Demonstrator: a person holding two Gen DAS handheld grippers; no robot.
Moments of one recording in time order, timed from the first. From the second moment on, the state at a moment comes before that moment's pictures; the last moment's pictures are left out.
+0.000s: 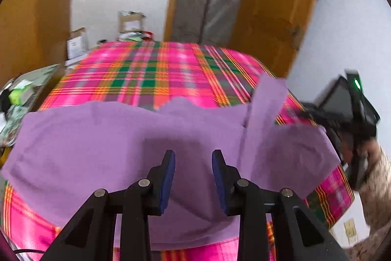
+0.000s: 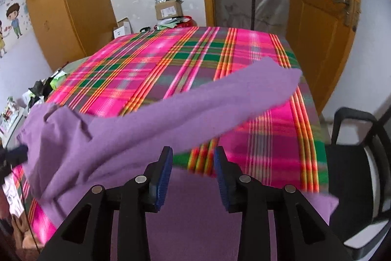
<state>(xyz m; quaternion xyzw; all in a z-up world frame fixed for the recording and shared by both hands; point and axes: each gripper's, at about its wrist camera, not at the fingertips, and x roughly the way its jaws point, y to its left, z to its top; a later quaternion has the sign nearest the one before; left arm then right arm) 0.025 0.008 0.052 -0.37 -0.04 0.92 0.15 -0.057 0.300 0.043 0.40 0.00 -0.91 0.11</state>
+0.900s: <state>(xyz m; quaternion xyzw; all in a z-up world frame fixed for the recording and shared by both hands) -0.024 0.067 0.020 -0.45 -0.03 0.86 0.22 -0.212 0.278 0.013 0.48 -0.02 -0.87 0.02</state>
